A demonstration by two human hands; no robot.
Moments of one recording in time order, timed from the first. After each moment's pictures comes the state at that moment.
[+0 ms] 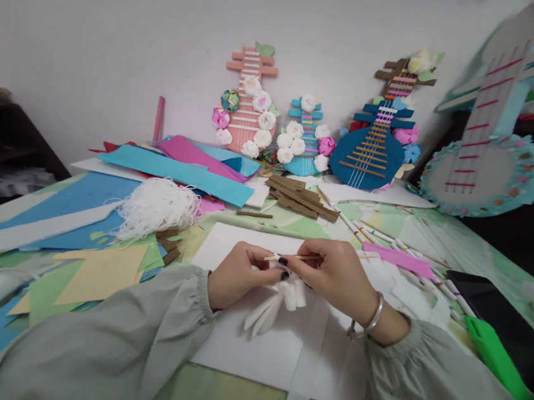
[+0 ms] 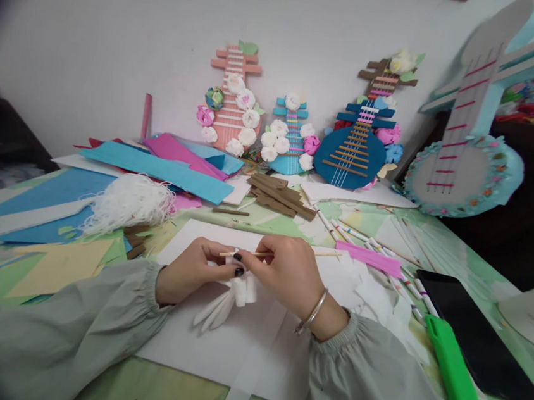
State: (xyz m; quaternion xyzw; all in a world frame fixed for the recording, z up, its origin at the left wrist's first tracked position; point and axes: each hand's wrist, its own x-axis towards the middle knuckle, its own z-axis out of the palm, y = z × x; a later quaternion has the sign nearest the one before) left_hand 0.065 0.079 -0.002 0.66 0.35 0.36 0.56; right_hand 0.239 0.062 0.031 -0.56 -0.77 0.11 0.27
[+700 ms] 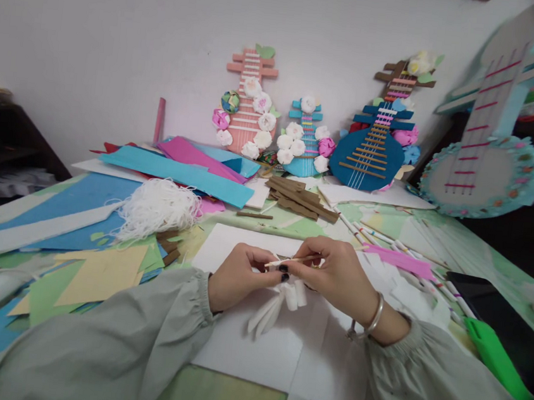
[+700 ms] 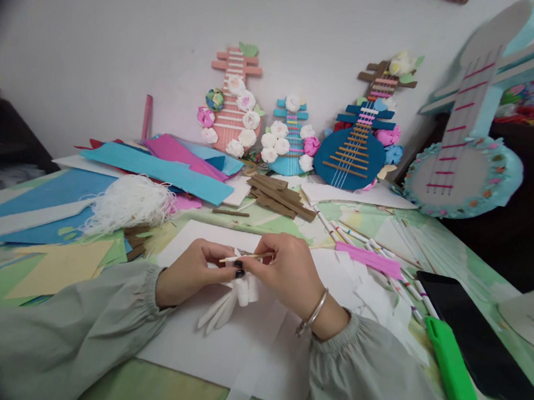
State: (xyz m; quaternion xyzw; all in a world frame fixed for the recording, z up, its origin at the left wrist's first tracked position) left_hand 0.063 0.078 -0.002 0.67 0.35 0.36 0.54; right_hand 0.240 0.064 0.030 -0.53 -0.77 0.17 0.32
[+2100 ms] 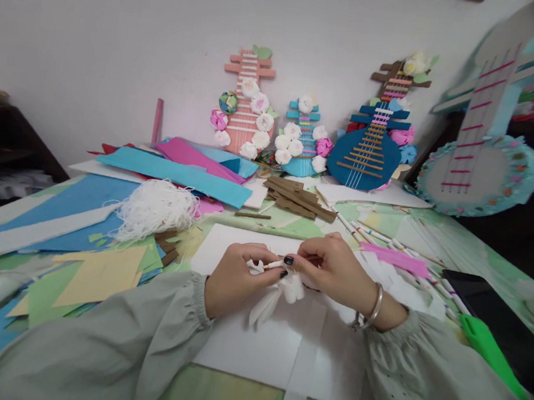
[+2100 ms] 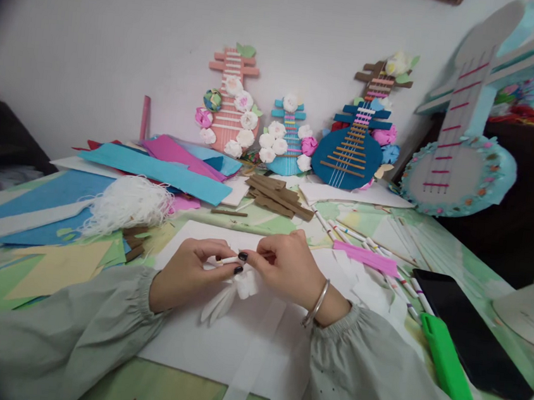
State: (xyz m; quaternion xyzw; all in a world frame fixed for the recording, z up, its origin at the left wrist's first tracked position) left_hand 0.068 0.071 0.005 0.74 0.40 0.41 0.36; right_hand 0.249 0.071 0.032 -0.49 -0.83 0.11 0.25
